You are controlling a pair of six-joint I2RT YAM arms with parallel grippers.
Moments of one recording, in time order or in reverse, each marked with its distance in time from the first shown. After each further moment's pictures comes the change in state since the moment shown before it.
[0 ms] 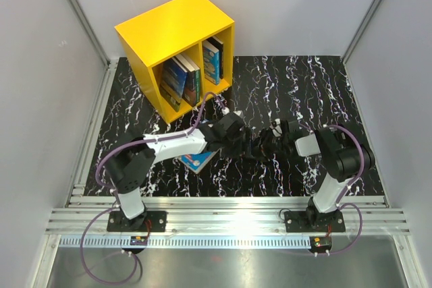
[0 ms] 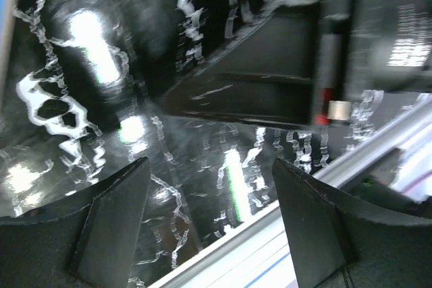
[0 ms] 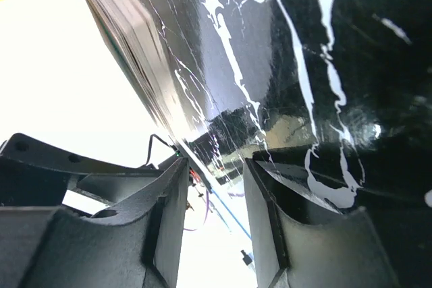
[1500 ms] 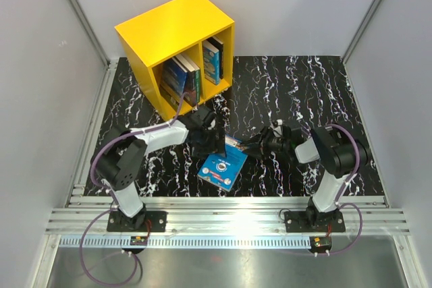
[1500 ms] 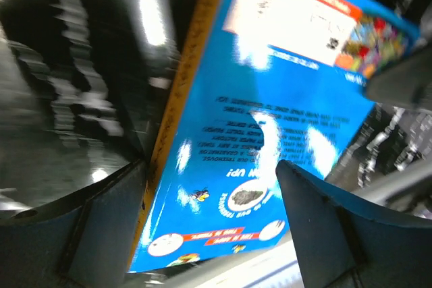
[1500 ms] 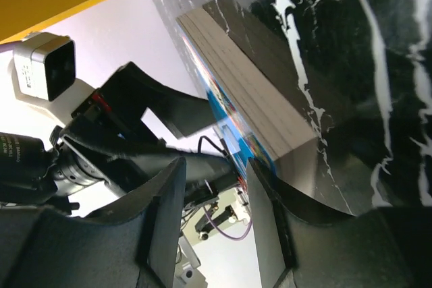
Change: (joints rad) left arm 0.259 -0.032 -0.103 -0.205 0.117 0.196; right arm 0.006 0.039 -0.103 0.418 -0.025 0.283
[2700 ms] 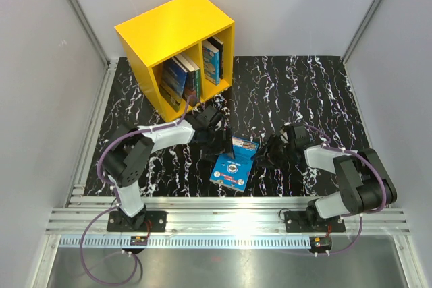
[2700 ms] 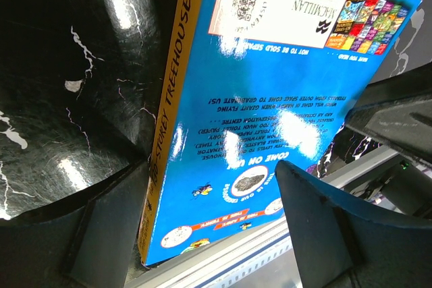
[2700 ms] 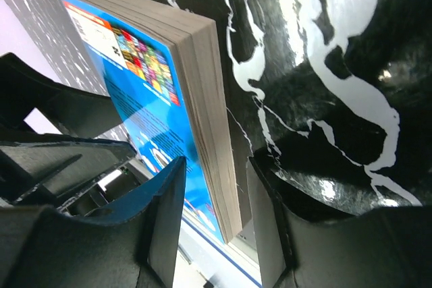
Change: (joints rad) left arm -0.058 0.065 0.055 0.019 0.092 -0.114; right arm 0.002 -0.354 0.006 -0.730 0.249 -0.425
